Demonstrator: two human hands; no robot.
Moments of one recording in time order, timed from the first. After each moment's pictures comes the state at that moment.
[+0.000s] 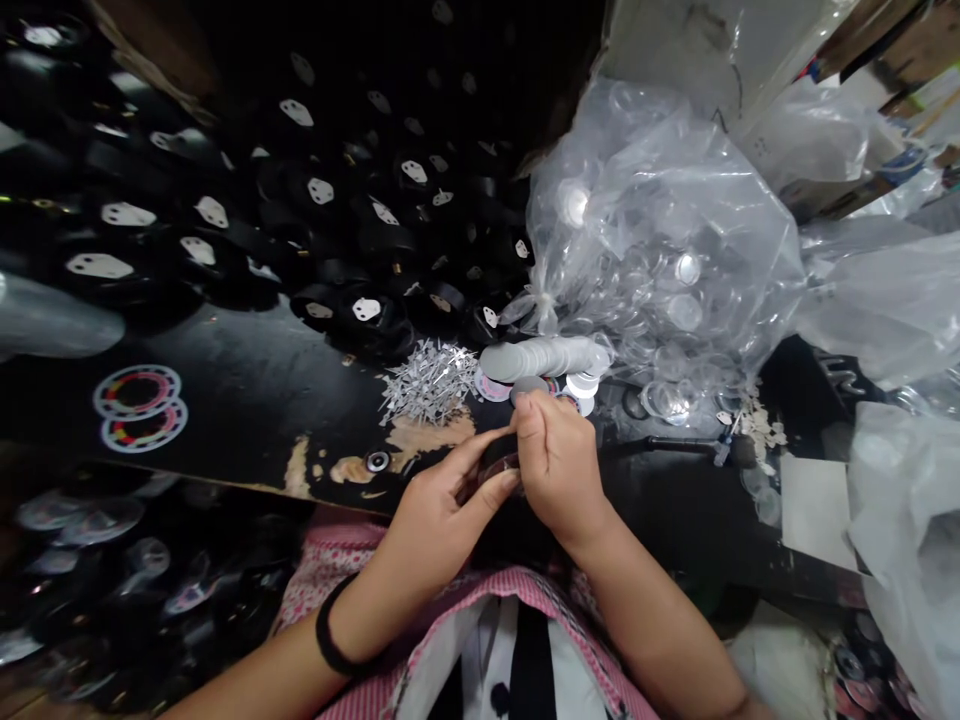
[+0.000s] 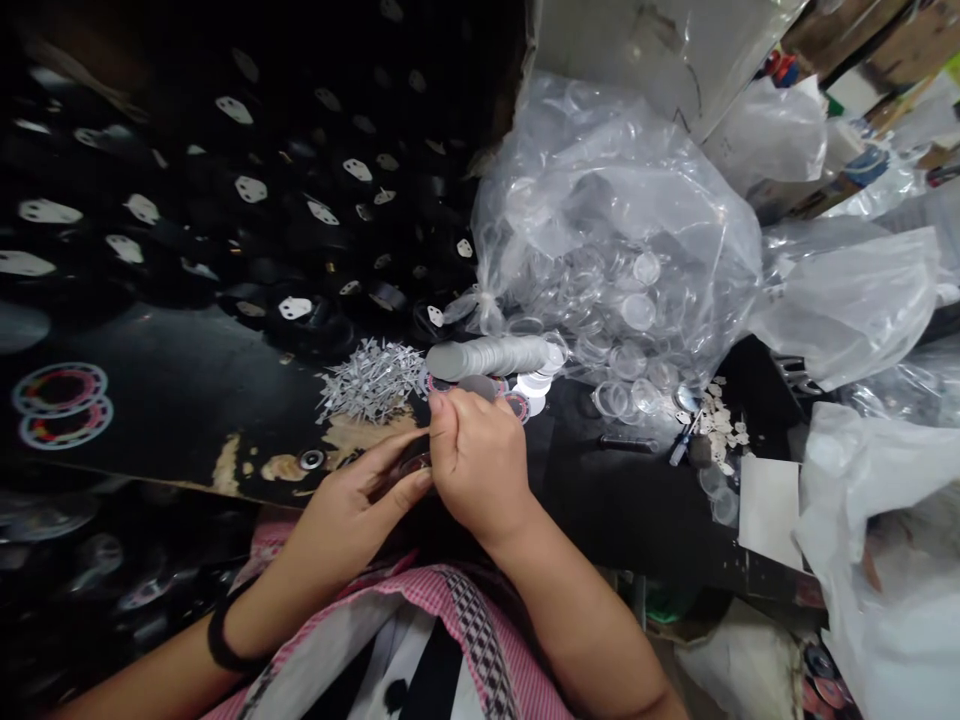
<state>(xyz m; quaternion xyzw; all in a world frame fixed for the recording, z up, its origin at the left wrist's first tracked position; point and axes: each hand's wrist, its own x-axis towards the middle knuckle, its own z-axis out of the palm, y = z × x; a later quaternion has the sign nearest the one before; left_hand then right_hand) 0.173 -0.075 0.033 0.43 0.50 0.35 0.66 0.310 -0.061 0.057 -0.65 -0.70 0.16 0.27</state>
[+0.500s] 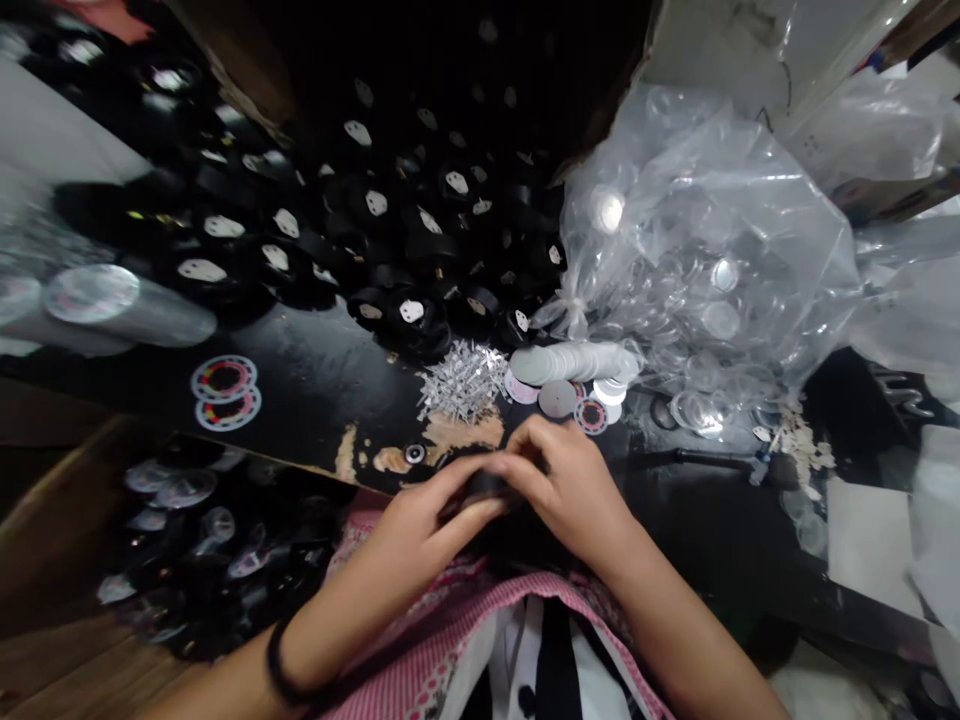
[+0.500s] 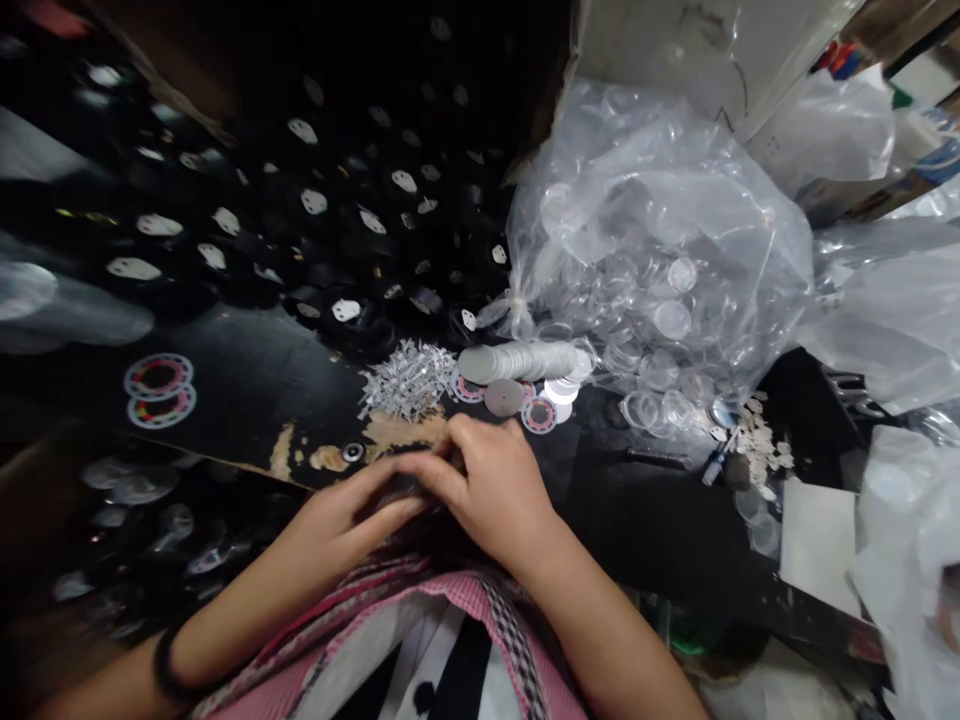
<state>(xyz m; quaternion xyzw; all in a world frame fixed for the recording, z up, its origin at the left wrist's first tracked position) 0.116 -0.092 0.020 0.52 0.55 0.26 0.59 0.314 -0.068 0.059 -0.59 -0.70 0.33 0.21</state>
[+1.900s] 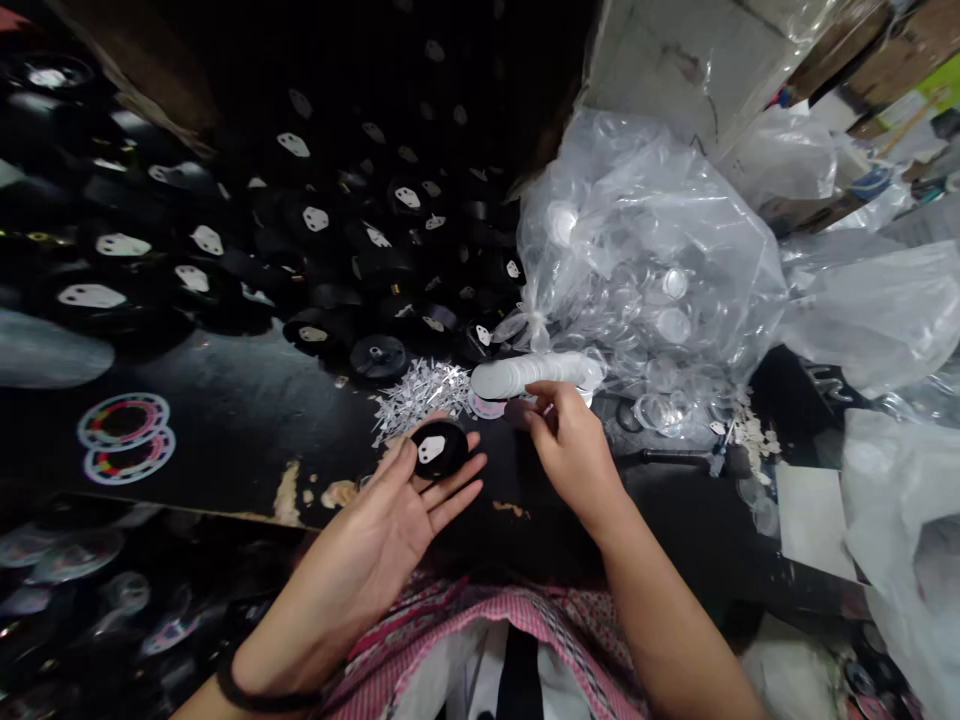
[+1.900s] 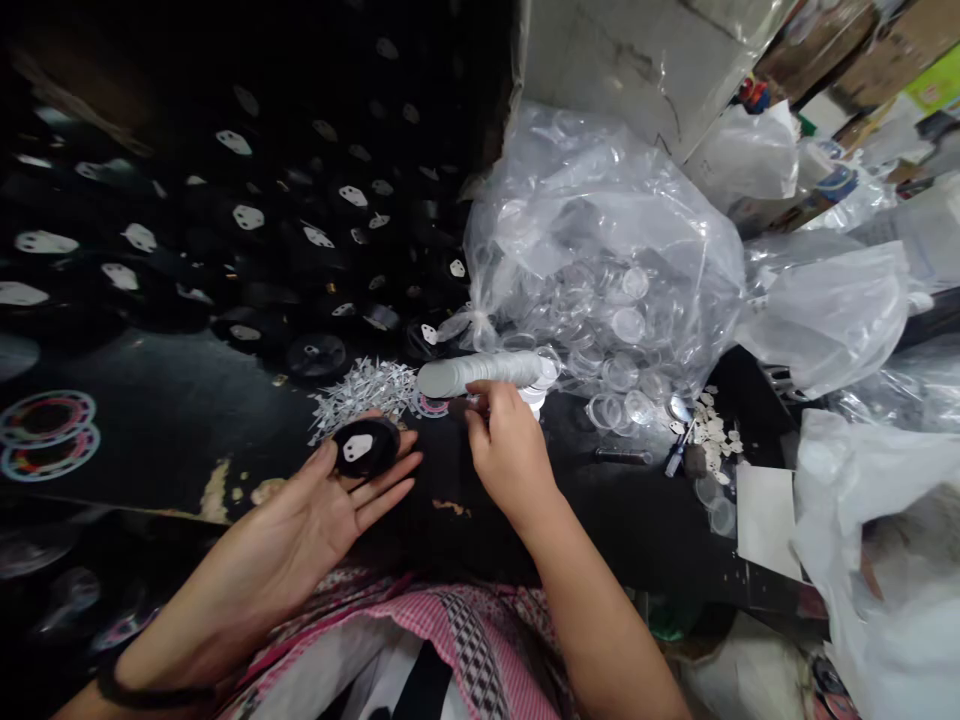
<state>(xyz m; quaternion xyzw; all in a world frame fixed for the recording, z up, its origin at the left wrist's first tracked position) 0.149 -0.060 0.030 0.04 0.44 0.40 0.80 0.343 -0.047 0.035 -0.68 -0.65 0.23 0.25</state>
